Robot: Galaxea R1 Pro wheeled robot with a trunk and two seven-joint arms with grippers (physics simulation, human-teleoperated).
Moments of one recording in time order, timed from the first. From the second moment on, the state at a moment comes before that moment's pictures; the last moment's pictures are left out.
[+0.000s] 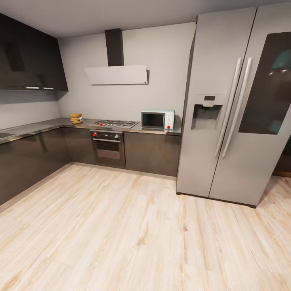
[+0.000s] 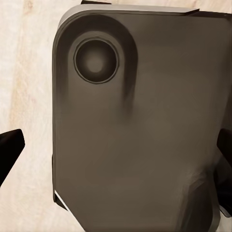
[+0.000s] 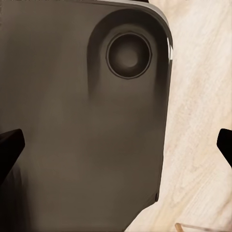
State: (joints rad) left arm 0.00 -0.02 0.02 -0.03 0.07 -0.02 0.00; right arm 0.00 0.00 0.01 0.00 0.01 -0.05 0.00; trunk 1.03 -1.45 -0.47
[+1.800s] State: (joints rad) left arm 0.00 -0.02 0.02 -0.03 0.07 -0.02 0.00; right arm 0.00 0.00 0.01 0.00 0.01 -0.06 0.00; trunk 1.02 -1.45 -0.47
